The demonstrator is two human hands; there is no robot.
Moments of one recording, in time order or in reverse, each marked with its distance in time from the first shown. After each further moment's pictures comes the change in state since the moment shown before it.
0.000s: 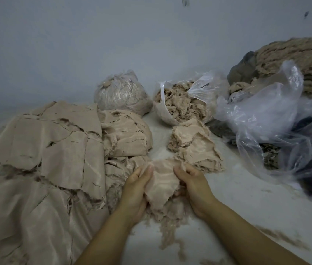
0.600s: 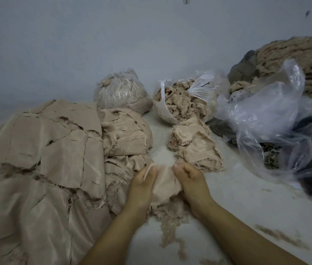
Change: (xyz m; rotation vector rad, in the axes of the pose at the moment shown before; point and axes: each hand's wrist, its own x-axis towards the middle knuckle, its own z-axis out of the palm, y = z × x) left_hand -0.002 -0.008 0.010 0.462 0.185 0.149; right_hand 0.006 0.010 -0.001 -0.242 0.122 -0.176
